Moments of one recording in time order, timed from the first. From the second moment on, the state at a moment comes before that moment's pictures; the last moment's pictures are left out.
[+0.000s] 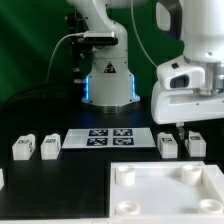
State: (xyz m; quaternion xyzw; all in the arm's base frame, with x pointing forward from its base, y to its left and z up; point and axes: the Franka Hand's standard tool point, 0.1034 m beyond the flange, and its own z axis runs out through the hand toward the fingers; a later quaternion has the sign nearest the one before) arm 0.431 0.173 0.046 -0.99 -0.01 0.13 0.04
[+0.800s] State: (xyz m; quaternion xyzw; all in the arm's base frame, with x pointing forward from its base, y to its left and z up) arm 0.420 0.175 0.034 -0.91 0.01 0.41 0.02
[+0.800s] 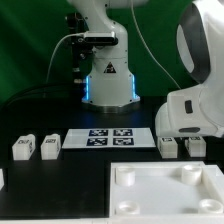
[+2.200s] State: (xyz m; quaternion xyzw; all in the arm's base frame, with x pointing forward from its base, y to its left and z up) arm 0.395 0.176 0.014 -0.91 0.00 0.42 0.02
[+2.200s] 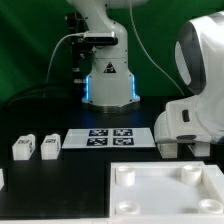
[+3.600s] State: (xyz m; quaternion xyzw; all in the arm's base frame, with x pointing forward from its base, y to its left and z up) arm 0.459 0.149 0.116 -0.99 -0.02 0.12 0.04
